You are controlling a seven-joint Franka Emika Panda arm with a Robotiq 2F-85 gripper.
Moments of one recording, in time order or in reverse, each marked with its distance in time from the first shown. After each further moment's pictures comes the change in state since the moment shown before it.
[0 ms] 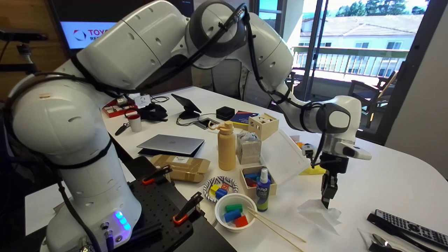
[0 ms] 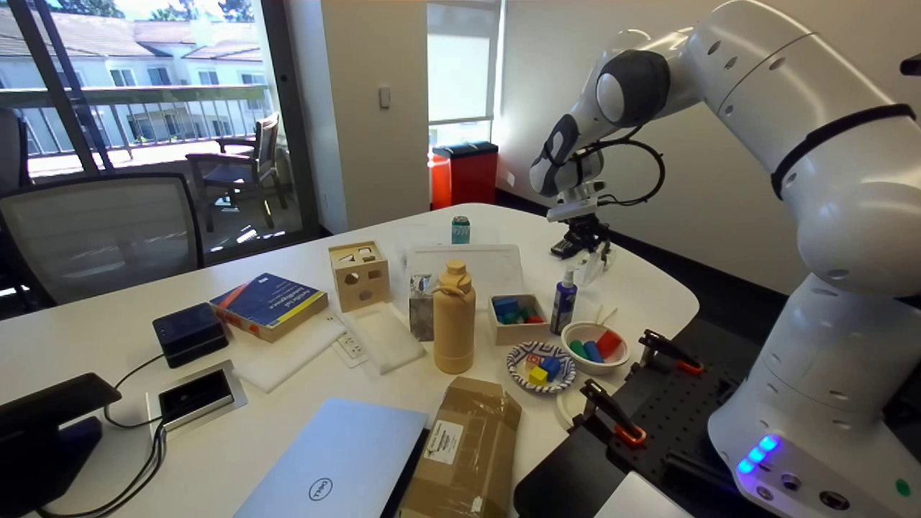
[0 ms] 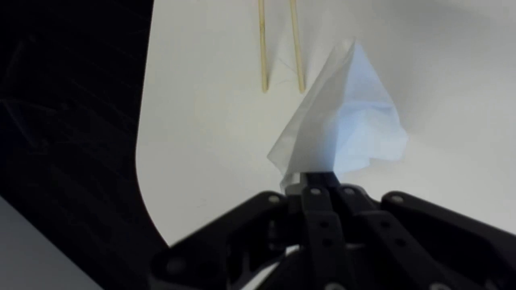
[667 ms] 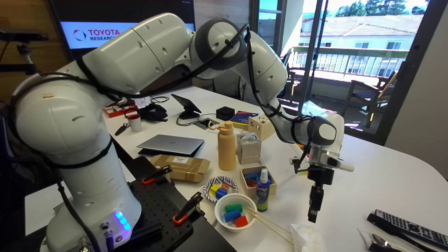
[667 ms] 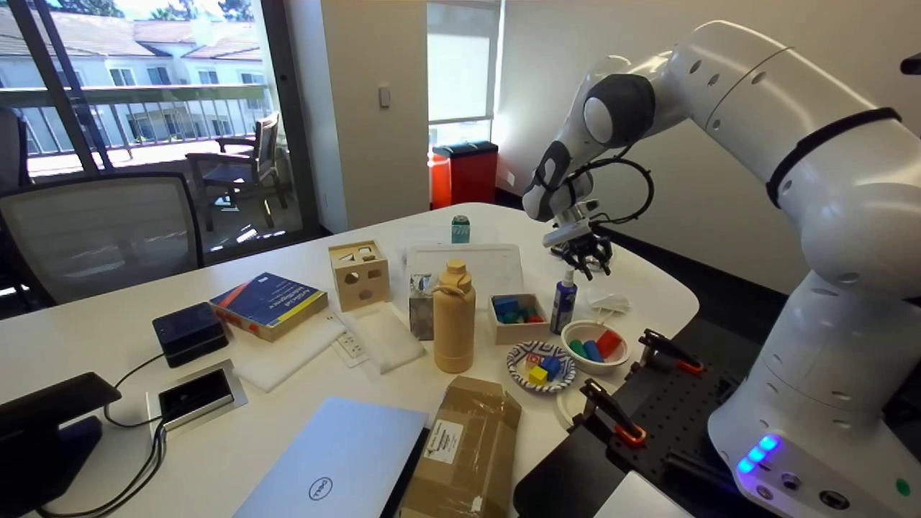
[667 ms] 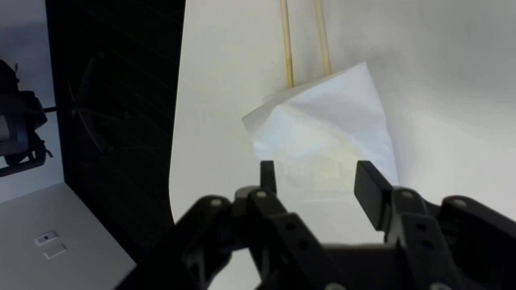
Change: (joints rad) arm 0.031 0.093 0.008 0.015 -0.081 -0.058 0.135
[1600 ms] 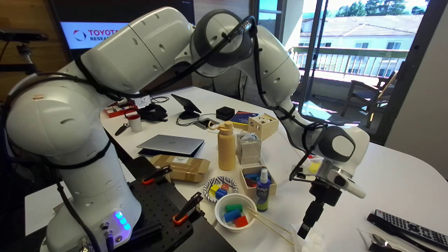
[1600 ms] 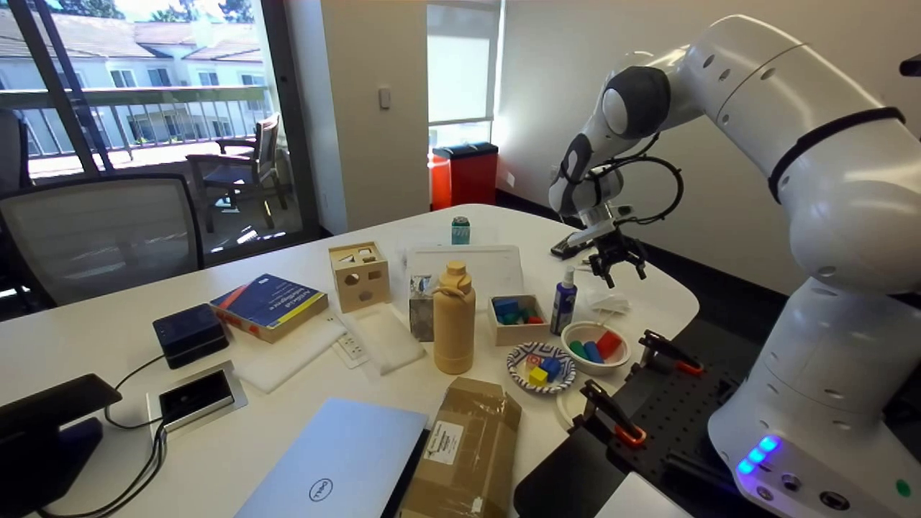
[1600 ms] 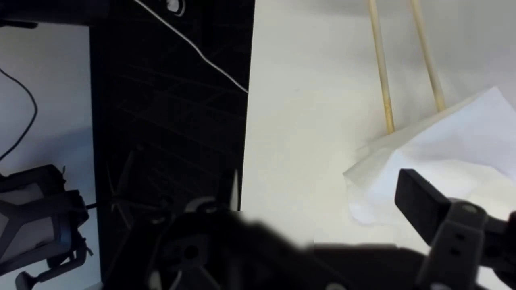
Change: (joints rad) arm -0.110 -0.040 -0.006 -0.062 0.105 -0.135 0.006
